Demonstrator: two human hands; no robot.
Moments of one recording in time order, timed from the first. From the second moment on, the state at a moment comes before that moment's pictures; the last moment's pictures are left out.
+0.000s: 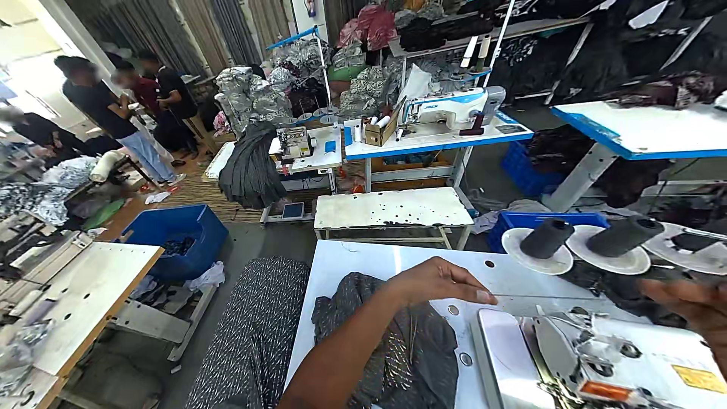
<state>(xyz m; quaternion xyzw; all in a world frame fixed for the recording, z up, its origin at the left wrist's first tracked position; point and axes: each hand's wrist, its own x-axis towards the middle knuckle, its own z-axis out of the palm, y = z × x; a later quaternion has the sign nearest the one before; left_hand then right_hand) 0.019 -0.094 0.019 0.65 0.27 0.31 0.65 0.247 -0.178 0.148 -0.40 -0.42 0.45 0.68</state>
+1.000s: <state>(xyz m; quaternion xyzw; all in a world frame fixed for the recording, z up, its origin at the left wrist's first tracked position) 0.021 -0.111 0.059 0.56 0.28 0.54 0.57 0.200 -0.096 0.071 -0.39 -0.65 0.41 0.50</state>
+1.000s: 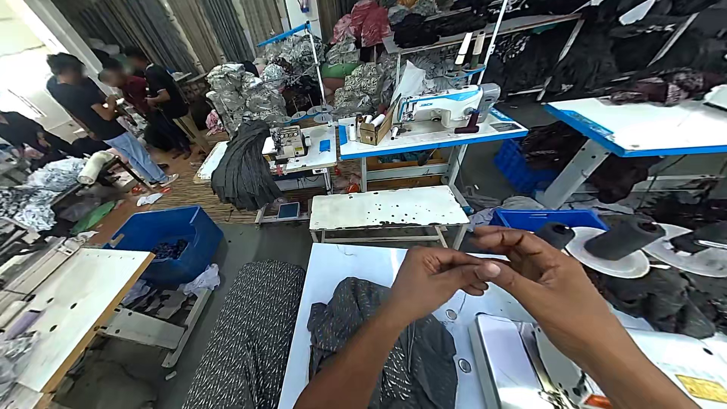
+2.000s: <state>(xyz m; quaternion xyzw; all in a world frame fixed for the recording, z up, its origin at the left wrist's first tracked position) 0.043 -0.036 -0.002 0.62 0.33 0.49 0.52 0.230 -0.066 0.131 -0.35 -0.62 0.29 0.64</state>
